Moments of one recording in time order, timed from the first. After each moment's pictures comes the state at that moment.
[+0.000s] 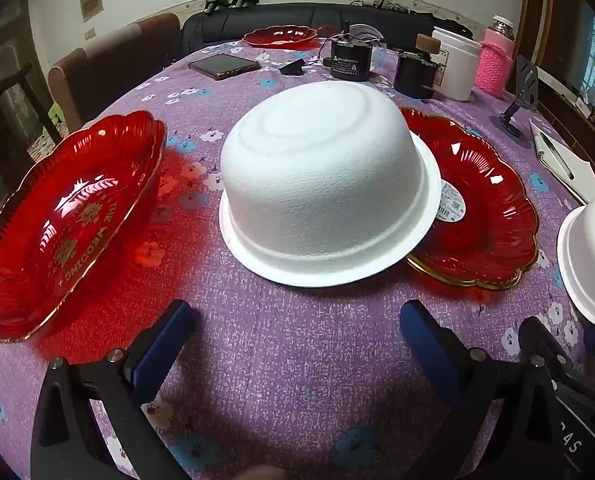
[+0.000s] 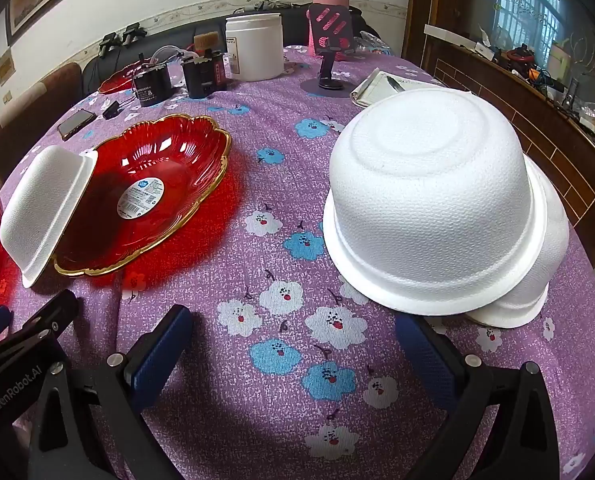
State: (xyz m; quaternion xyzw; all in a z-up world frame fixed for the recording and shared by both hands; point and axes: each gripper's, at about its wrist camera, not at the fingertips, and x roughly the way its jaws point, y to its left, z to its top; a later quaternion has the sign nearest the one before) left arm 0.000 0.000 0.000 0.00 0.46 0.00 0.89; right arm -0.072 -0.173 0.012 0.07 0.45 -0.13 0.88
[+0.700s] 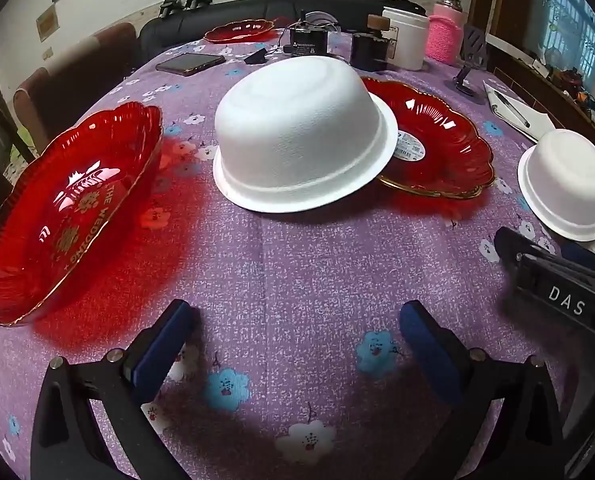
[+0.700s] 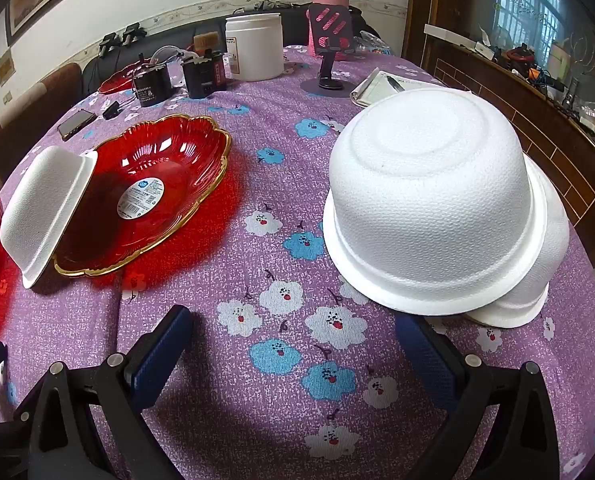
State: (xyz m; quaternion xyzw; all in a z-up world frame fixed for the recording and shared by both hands) left arm -0.033 0.027 -0.001 0.05 0.46 -0.10 0.88; right arm -0.072 -0.173 0.012 0.08 0.45 -0.13 0.88
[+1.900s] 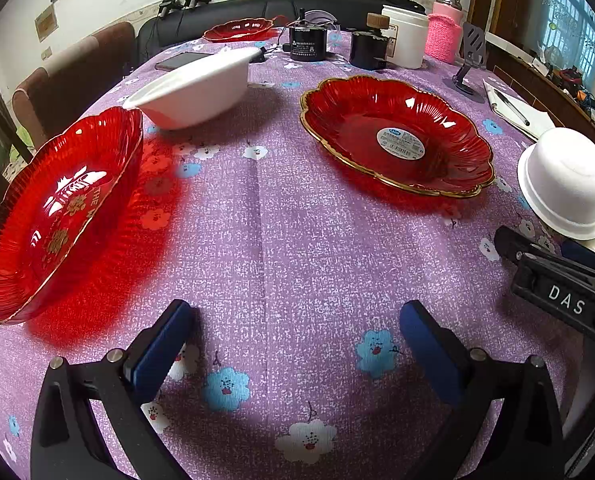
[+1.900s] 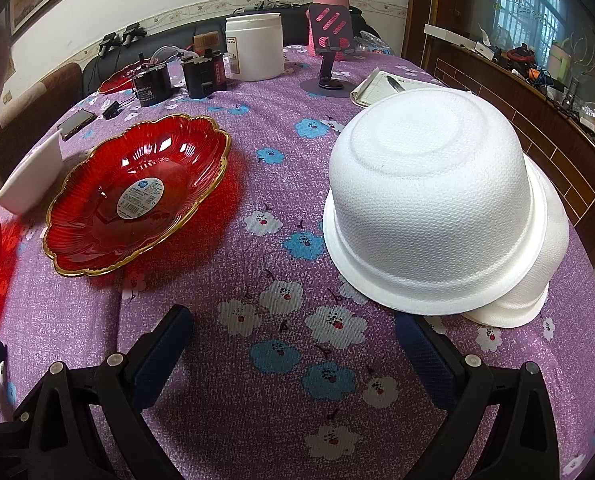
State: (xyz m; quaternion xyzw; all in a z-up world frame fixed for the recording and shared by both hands) left arm -0.034 0.016 0.001 0.05 0.47 -0.08 0.88; right arm -0.071 -0.173 0.012 0.08 0.45 -0.13 0.88
